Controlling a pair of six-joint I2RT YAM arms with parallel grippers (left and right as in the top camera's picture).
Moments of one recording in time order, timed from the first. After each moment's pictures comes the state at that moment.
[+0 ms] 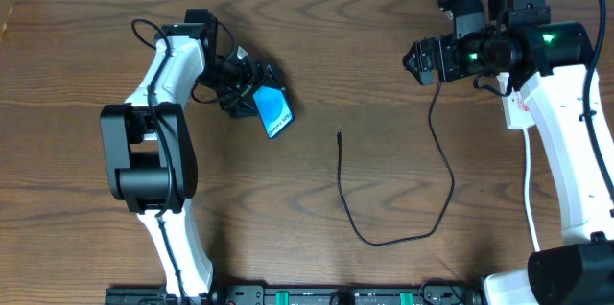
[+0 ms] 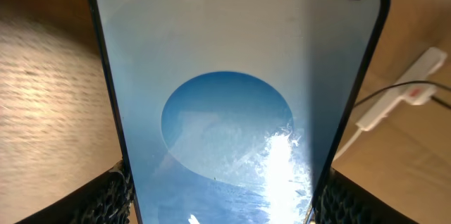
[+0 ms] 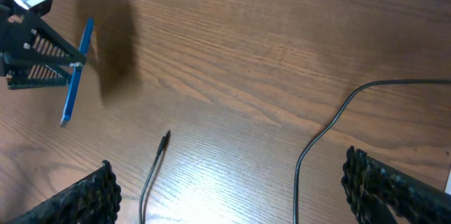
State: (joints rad) left arm 0.00 2.14 1.63 -1.07 0.72 -0.47; right arm 0.13 1.64 1.65 -1.03 -0.33 -0.06
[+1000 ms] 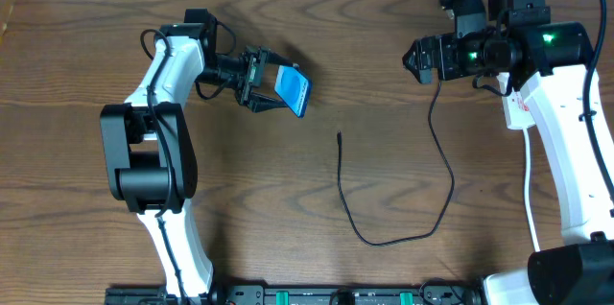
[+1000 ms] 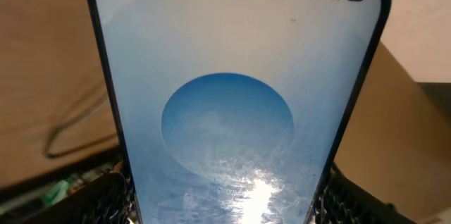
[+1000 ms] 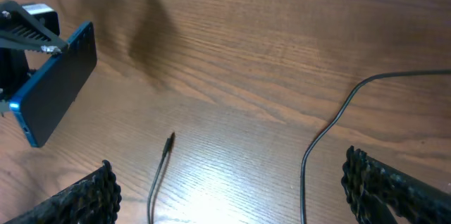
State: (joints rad) left arm 0.00 2.14 1.63 -1.07 1.15 -0.84; right arm 0.13 1.64 1.65 -1.03 -0.33 -0.01
